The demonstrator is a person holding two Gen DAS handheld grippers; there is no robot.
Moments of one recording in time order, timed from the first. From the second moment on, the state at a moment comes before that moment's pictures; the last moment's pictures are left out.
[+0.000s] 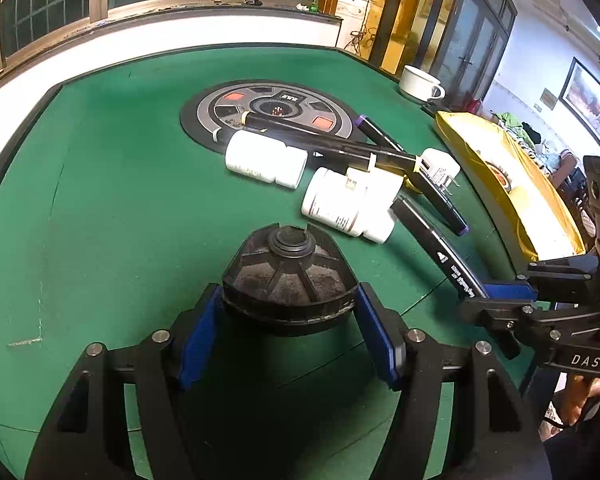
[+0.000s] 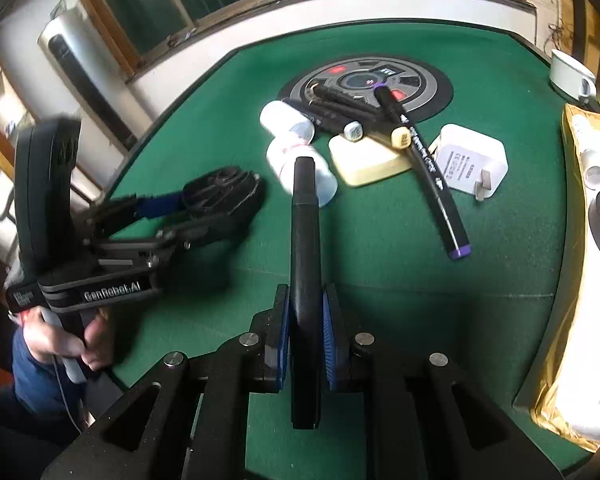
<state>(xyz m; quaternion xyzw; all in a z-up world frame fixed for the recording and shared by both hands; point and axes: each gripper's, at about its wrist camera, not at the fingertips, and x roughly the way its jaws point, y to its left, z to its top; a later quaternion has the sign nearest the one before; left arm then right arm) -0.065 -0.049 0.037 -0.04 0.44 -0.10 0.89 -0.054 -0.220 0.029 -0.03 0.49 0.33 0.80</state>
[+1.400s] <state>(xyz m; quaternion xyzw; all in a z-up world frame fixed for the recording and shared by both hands) -0.069 -0.065 0.053 0.05 0.36 0.01 0.93 -0.070 -0.209 0.038 -0.06 0.44 0.31 0.84</state>
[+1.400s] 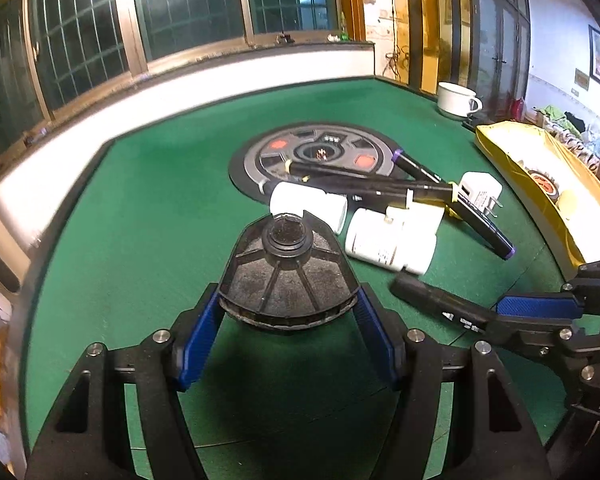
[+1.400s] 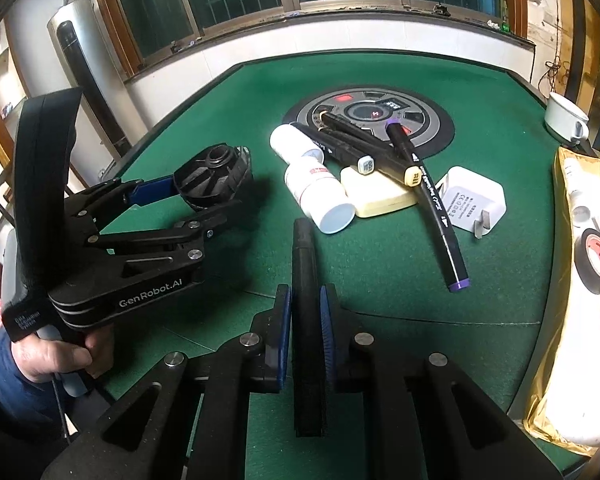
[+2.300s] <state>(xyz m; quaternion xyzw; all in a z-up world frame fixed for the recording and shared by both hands) -0.080 -0.071 0.060 0.07 0.33 0.02 0.94 -0.059 -0.182 0.019 -0.13 0.48 0.31 0.81</state>
